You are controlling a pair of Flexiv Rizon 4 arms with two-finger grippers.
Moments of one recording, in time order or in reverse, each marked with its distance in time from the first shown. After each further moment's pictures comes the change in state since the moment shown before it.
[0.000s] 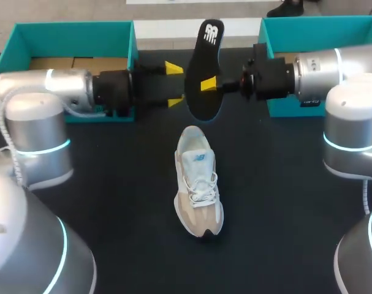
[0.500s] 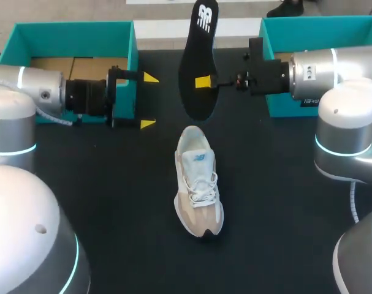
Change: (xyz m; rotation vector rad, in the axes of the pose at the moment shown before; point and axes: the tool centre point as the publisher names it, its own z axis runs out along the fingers) left arm 0.039 -0.006 -0.053 -0.128 0.193 -0.422; right arm 0.007 0.006 0.010 -0.024 0.007 -0.287
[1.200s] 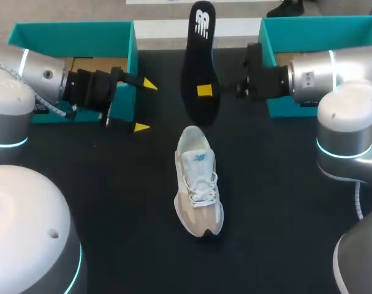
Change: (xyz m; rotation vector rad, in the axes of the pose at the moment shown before) left arm 0.028 0.018 -0.008 -0.101 0.174 -0.307; right arm -0.029 -0.020 -0.001 0.062 -0.055 -0.215
